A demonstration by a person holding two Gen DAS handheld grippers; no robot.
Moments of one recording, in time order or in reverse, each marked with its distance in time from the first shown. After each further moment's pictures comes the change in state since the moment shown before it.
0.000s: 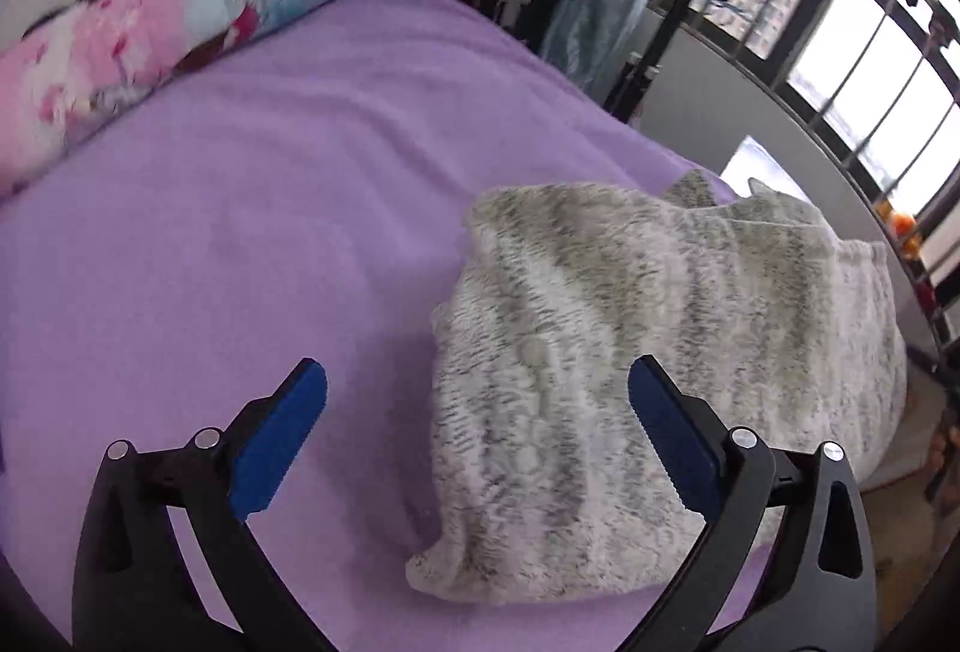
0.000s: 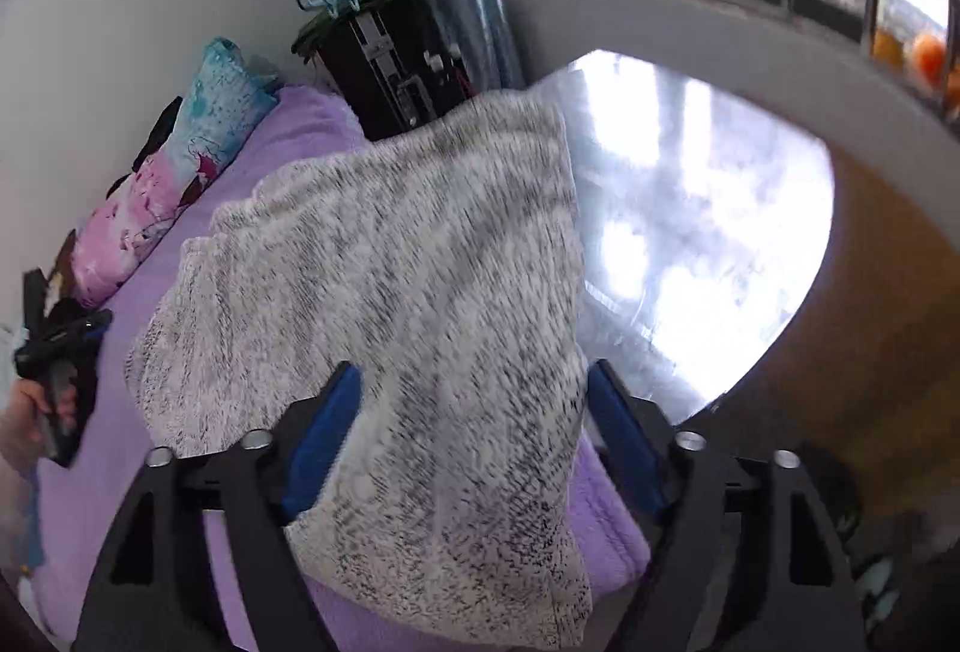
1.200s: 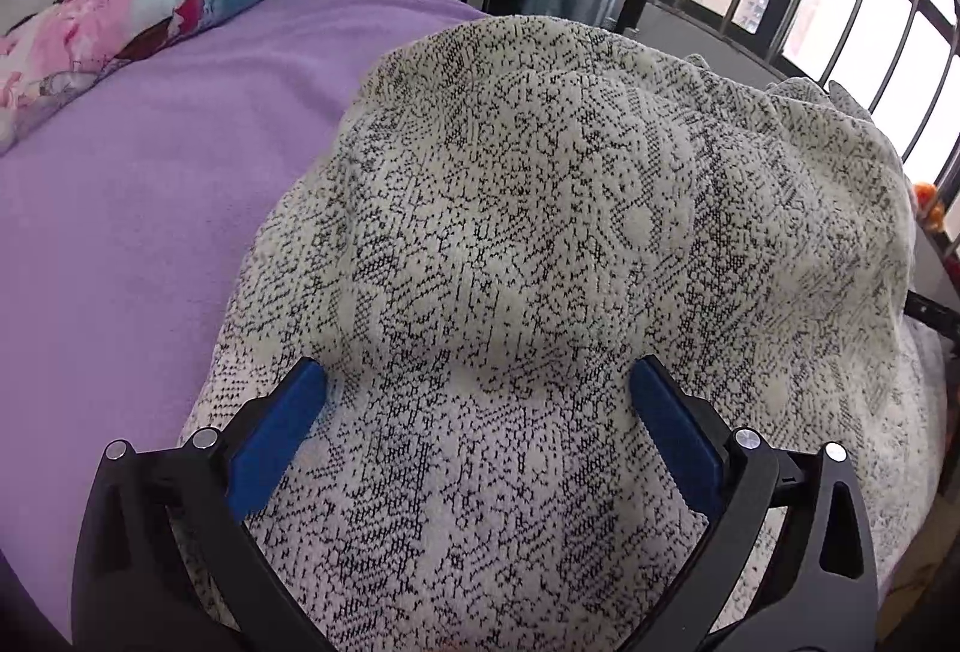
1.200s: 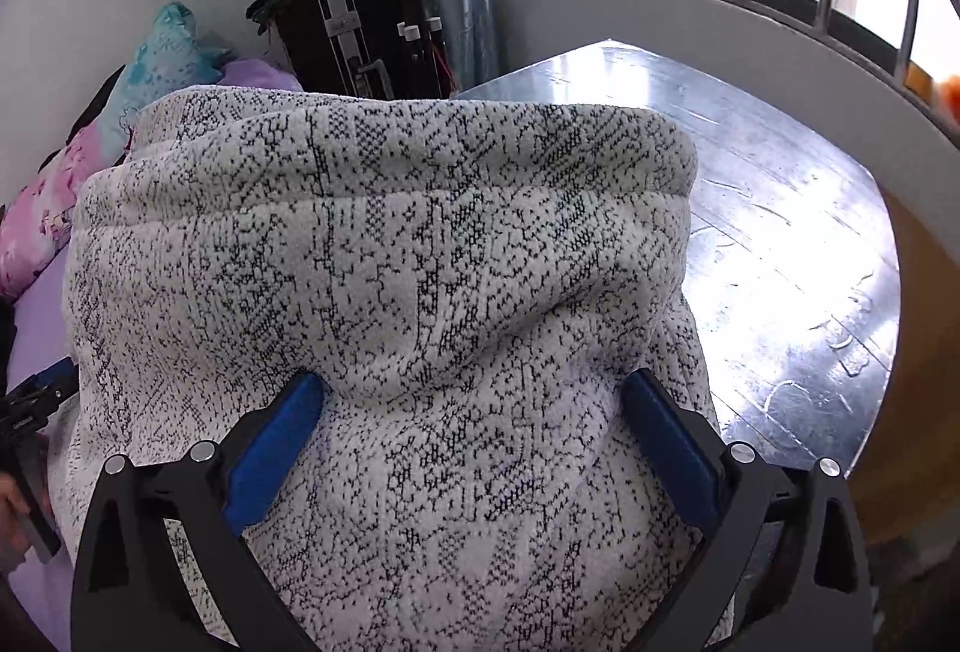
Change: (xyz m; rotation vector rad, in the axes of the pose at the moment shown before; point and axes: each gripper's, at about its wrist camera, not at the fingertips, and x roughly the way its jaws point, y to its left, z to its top) left arm 0.123 -0.047 -0.052 0.019 -0.091 0.035; right arm 0.141 0.022 0.007 -0.032 -0.006 -0.151
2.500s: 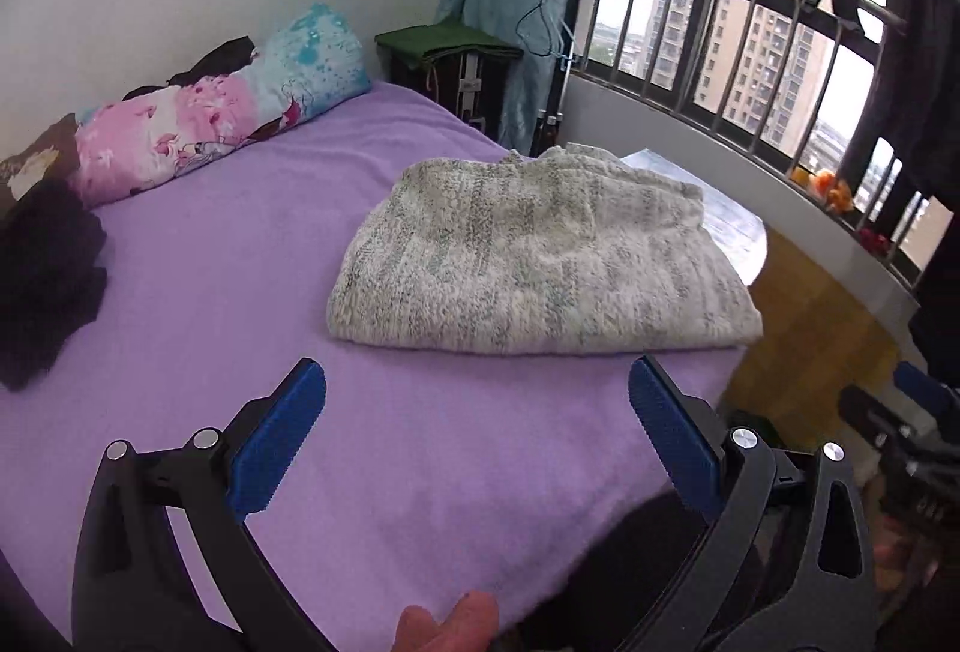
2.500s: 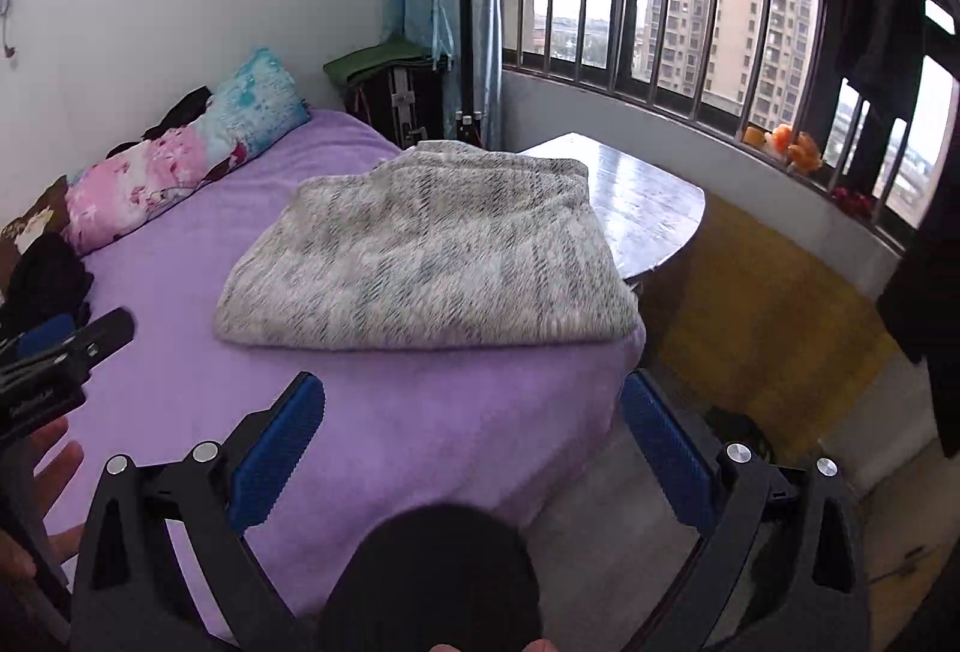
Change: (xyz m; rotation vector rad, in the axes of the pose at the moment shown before) left arm -0.384 -0.127 -0.153 0.014 -0.165 0.090; right arm -0.380 0.134 -0.206 -0.042 -0.167 -0.096
